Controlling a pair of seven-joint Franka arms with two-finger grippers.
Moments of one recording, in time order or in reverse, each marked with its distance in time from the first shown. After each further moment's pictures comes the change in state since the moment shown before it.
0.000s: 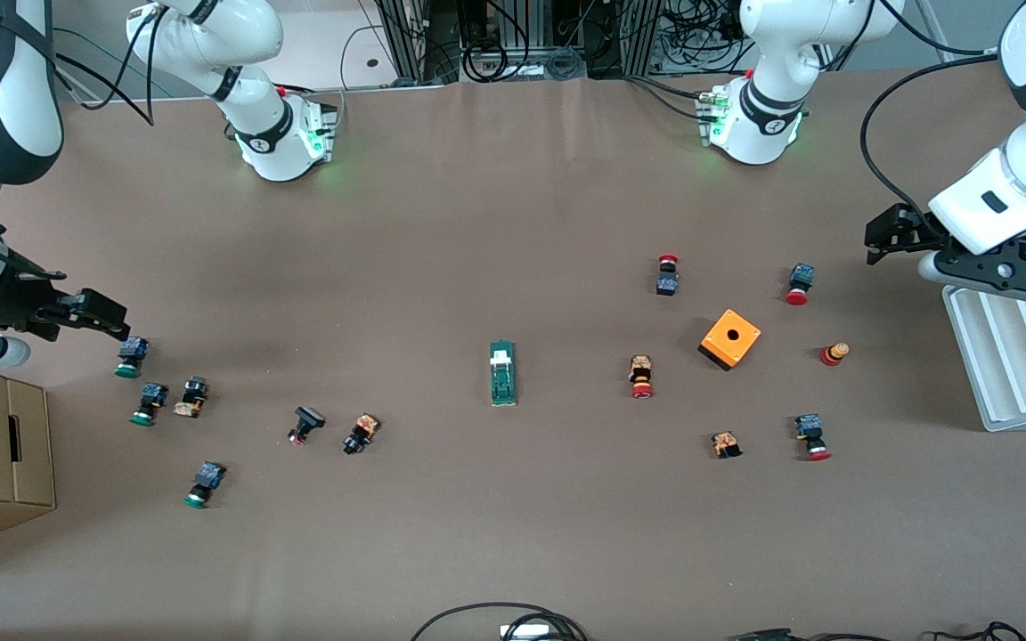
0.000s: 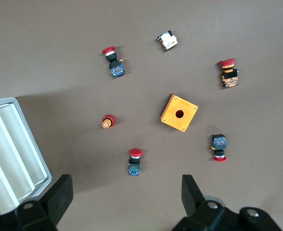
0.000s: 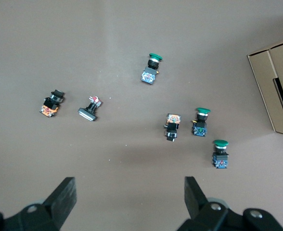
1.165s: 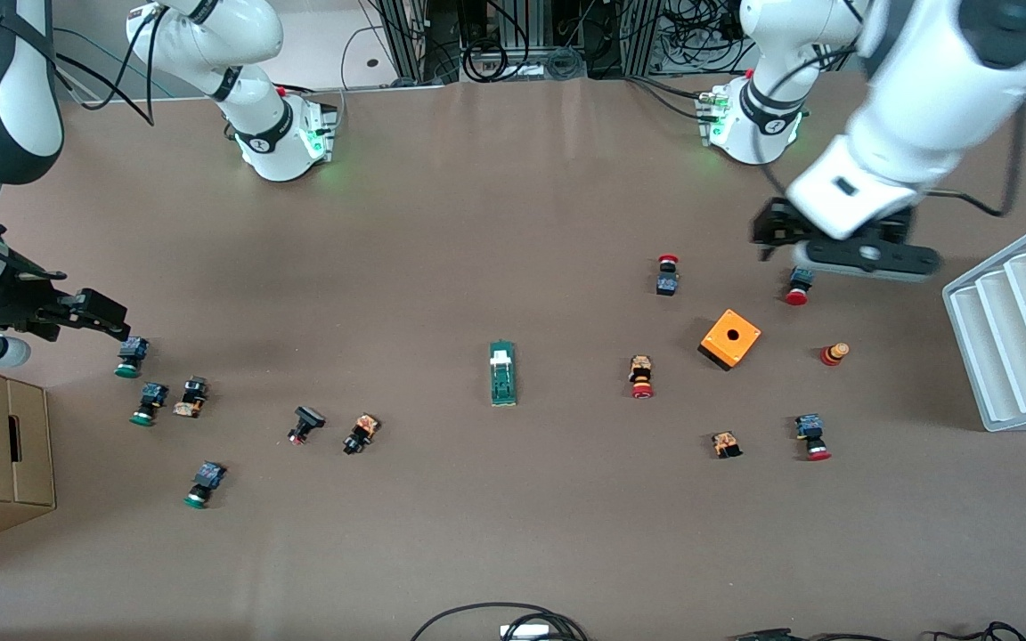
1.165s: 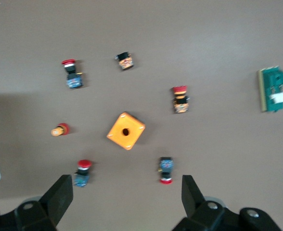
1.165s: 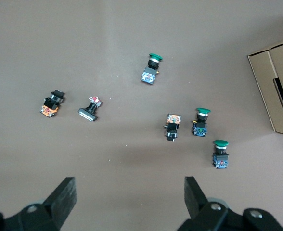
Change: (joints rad) left arm -0.008 0.005 -0.284 0.002 -0.010 0.079 -0.453; right arm 0.000 0.000 0.000 0.000 0.000 0.000 0.000
